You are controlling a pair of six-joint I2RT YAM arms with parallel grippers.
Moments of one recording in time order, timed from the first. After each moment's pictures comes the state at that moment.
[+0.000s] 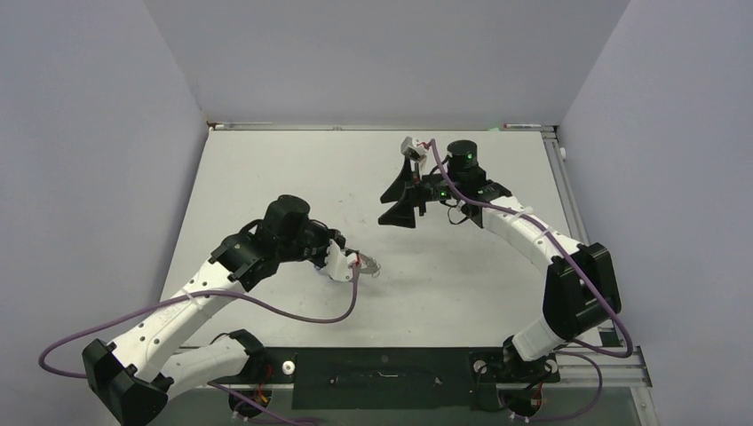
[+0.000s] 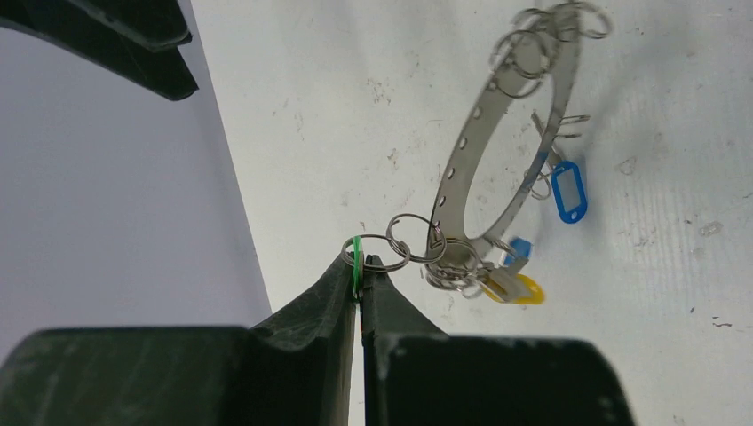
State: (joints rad) left arm -0.69 1.01 0.97 -0.65 0.27 1.27; right arm 0.44 1.56 1.17 0.02 -1.13 0.03
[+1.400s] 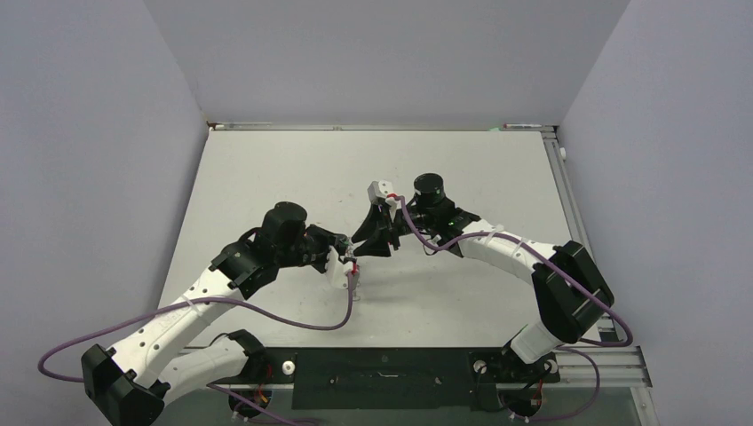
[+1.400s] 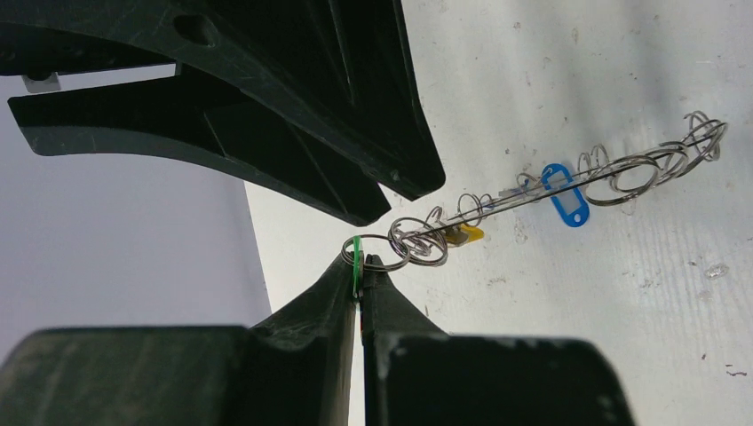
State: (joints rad) left arm -0.69 0.96 0.88 -0.53 0.35 1.27; right arm 0.67 1.56 0.97 0.30 -1.10 -0.13
